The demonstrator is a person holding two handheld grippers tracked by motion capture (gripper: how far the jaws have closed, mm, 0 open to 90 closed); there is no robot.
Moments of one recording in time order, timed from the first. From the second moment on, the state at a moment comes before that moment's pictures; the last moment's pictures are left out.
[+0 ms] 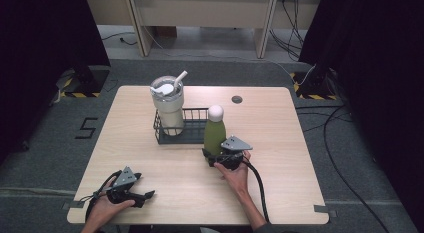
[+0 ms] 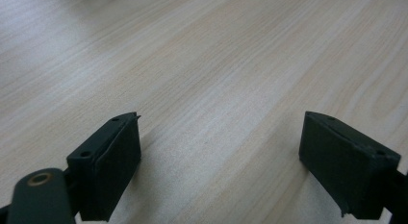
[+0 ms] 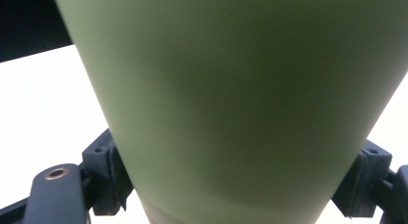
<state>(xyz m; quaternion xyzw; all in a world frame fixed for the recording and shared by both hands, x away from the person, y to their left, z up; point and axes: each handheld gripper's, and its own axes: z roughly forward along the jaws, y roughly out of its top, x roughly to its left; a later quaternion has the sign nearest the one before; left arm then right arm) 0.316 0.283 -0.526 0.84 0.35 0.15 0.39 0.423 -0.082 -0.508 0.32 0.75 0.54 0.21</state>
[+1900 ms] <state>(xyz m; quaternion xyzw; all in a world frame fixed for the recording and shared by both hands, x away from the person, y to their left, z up) 0.316 0.283 -0.526 0.84 0.35 0.15 0.39 0.427 -0.085 -0.437 0.31 0.75 0.53 0.23</state>
